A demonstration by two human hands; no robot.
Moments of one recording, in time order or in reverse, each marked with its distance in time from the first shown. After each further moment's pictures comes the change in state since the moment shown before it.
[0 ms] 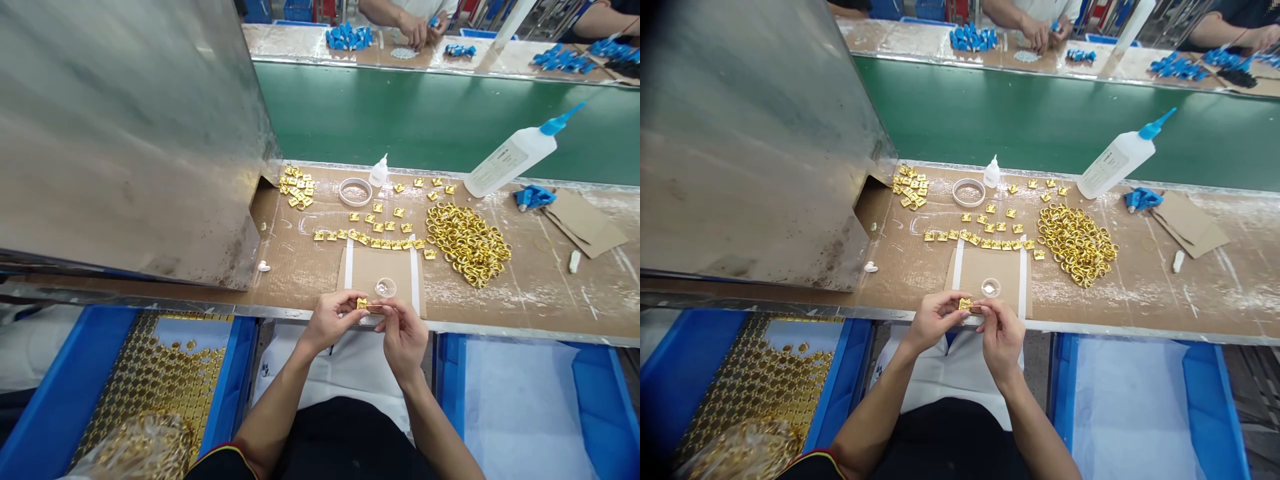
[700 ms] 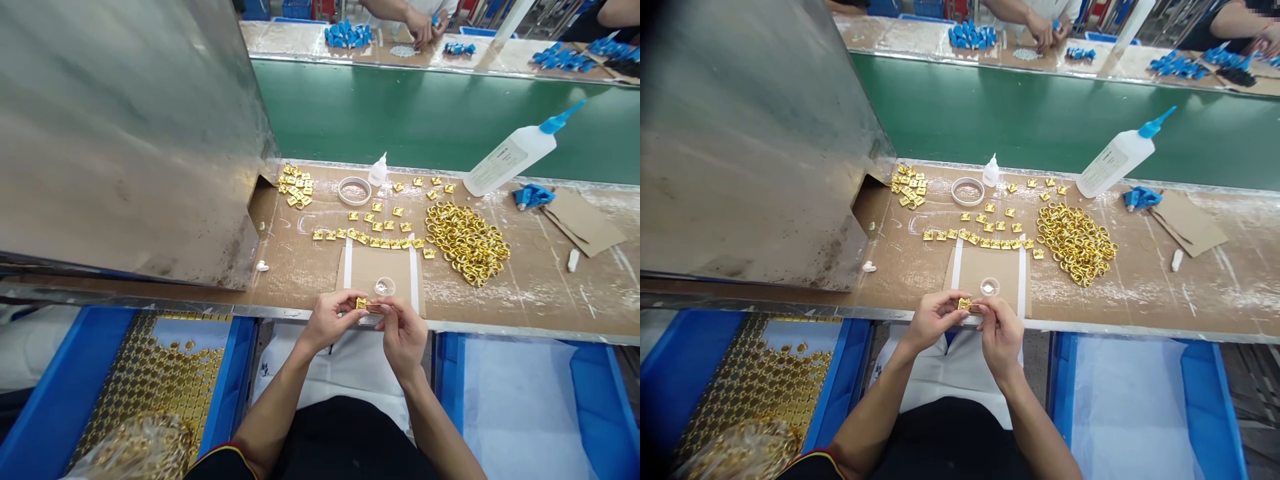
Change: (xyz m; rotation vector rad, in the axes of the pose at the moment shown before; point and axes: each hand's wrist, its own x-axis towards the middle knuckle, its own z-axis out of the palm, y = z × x) left_hand 0.000 0.002 0.000 -0.014 -0.014 0.013; right_hand 0.002 0.001 -0.002 -0.044 -0.046 -0.047
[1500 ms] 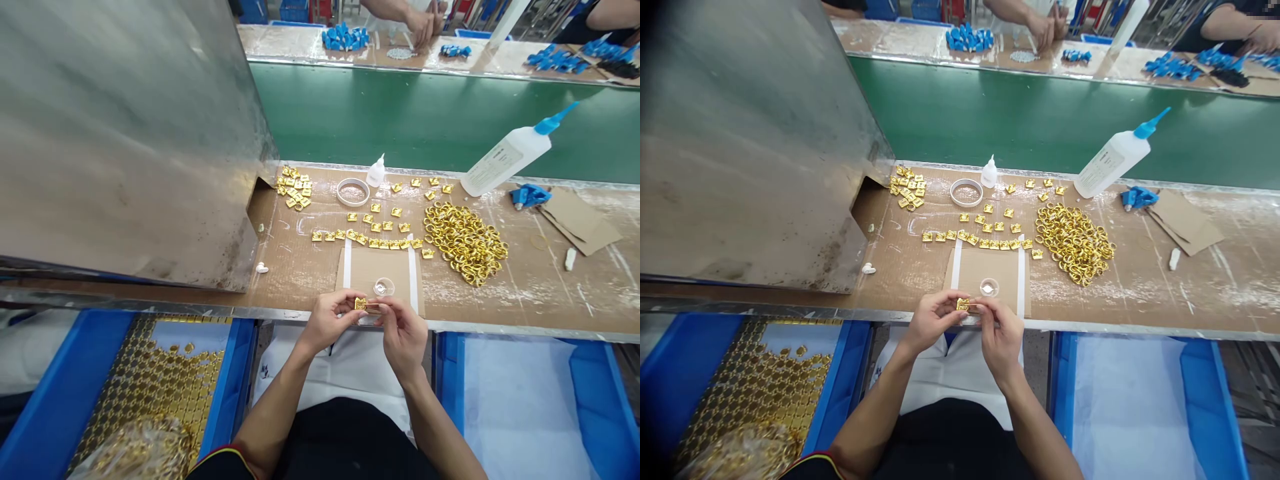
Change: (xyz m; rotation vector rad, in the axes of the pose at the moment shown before) left_hand 0.000 0.000 -0.001 -0.069 -0.003 -0.039; right_hand 0.003 -0.005 0.000 0.007 0.002 0.007
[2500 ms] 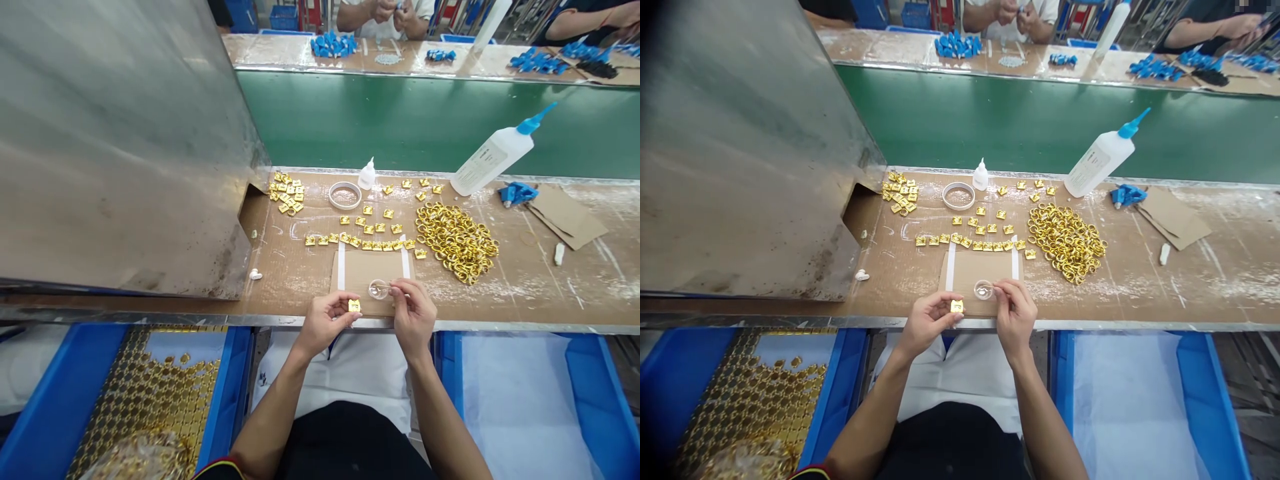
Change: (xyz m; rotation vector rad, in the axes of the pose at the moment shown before) left_hand 0.001 0.007 0.003 -0.028 0.055 -0.055; right_hand 0.027 0.033 -0.021 -0.239 0.161 -0.104
